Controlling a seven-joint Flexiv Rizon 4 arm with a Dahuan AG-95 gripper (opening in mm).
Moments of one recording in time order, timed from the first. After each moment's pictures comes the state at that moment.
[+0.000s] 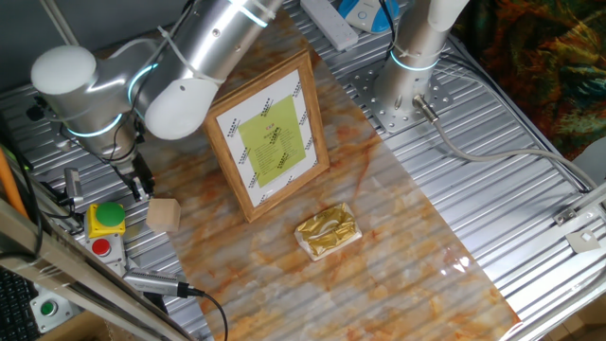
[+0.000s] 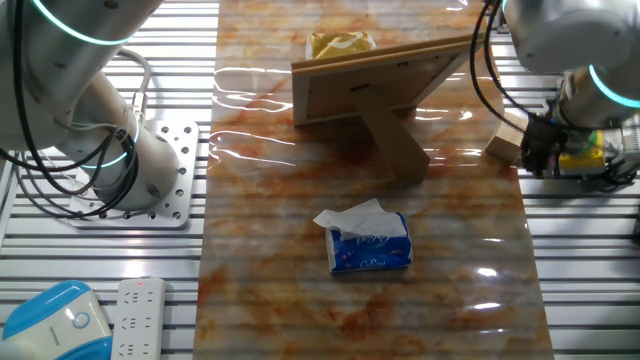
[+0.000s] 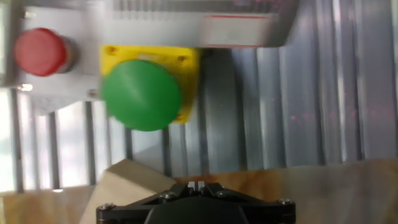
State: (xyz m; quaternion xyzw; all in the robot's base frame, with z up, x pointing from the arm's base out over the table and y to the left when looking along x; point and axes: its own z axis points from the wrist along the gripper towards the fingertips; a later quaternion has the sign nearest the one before) arm 0.732 0.002 0.037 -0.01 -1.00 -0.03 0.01
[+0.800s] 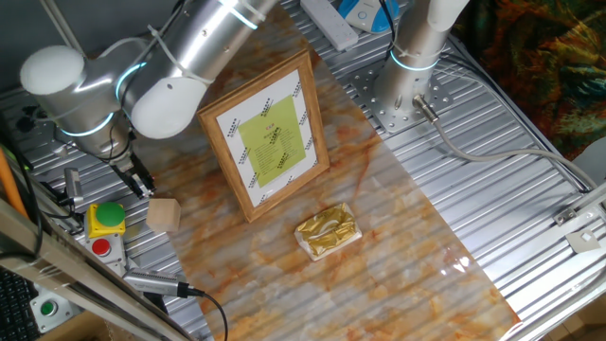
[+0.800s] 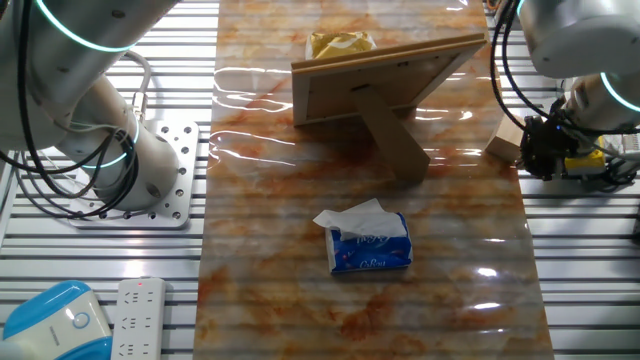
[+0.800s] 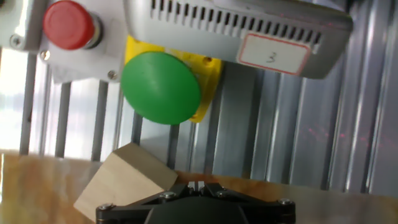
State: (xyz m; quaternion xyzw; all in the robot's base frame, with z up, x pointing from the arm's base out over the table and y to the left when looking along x) arm 0.731 0.002 0.038 0.08 -1.00 -0.04 0.03
